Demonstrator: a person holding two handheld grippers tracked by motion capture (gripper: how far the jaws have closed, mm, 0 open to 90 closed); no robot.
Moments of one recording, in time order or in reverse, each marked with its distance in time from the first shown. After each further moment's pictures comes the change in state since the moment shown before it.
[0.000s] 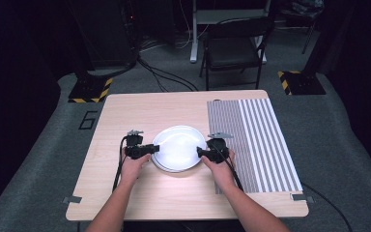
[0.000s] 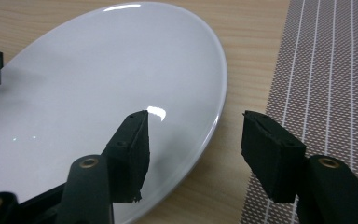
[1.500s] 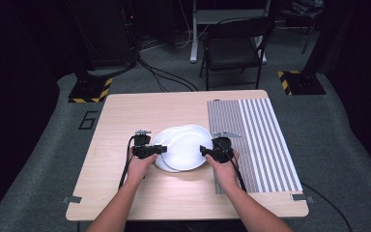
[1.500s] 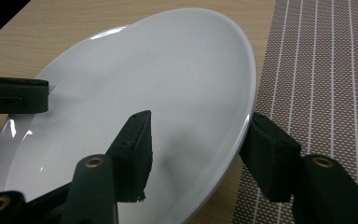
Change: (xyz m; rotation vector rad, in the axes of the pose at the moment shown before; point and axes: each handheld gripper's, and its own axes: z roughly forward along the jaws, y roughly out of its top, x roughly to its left) left arm -0.015 0.002 0.019 0.023 -0.063 0.016; right arm -0.007 0.003 -0.022 -0.020 0.031 0.086
